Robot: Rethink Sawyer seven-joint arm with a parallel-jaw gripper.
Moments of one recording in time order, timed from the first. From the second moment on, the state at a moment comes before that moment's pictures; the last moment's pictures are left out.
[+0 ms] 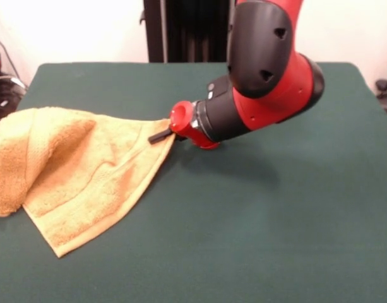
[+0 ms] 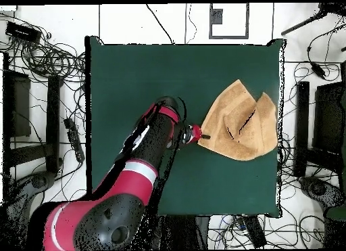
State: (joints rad) arm 0.28 0.09 -0.53 0.96 -0.44 0.99 2.00
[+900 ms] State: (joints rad) arm 0.34 0.08 -0.53 1.02 -0.40 0.99 2.18
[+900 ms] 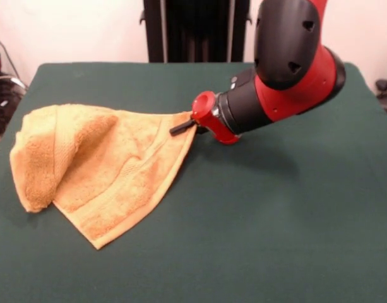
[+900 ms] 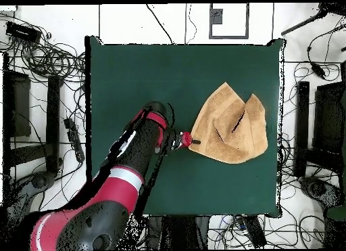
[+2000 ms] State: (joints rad) arm 0.48 -0.02 -0.49 1.19 -0.22 0.99 2.19
